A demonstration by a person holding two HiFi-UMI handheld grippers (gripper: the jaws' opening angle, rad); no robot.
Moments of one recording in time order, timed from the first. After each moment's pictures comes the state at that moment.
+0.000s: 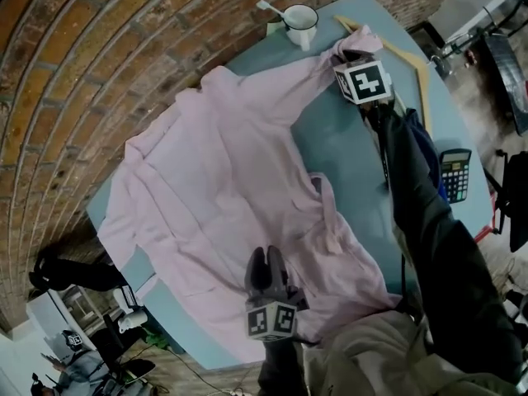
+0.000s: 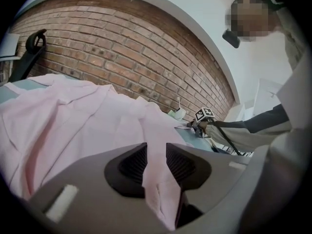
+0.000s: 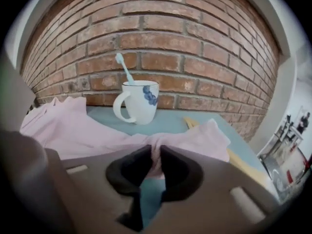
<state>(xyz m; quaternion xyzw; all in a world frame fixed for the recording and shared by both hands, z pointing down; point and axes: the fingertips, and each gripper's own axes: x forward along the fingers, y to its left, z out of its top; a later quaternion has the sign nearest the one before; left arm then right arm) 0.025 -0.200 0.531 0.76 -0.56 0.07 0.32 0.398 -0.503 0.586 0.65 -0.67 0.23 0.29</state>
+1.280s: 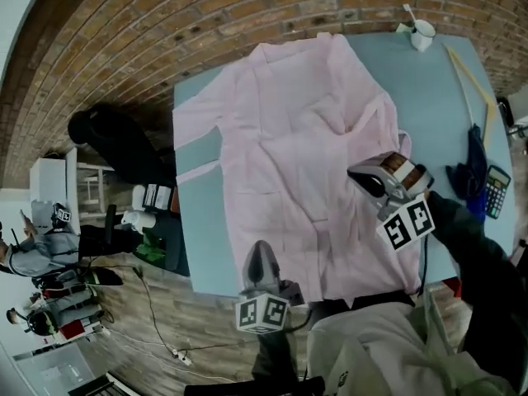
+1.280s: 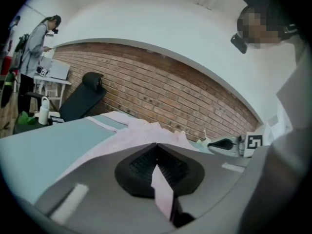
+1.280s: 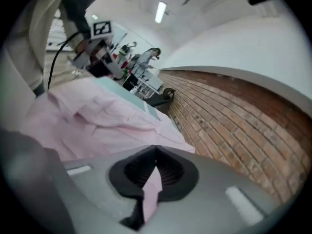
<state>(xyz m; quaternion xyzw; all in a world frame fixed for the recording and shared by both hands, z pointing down) -0.163 -0.026 0.452 0.65 -0.72 -0.03 0.24 0.036 -0.161 0.459 0.15 -0.88 -0.30 0.32</state>
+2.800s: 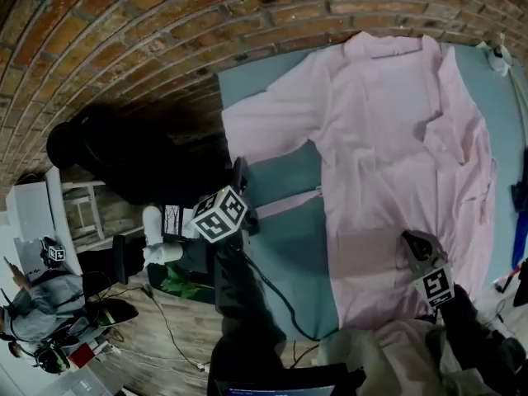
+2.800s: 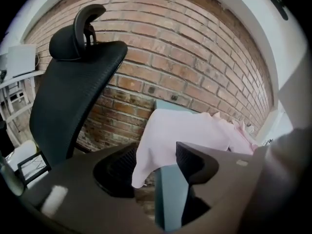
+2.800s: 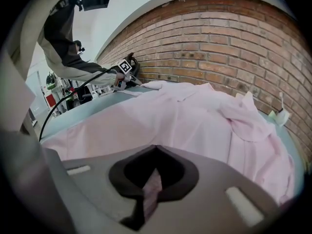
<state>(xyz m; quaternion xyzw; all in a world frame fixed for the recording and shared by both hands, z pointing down) -0.546 -0.323 0.601 0.67 -0.65 0.12 0.34 -0.129 -0.115 0.584 0.34 -0.85 0.13 0.37</state>
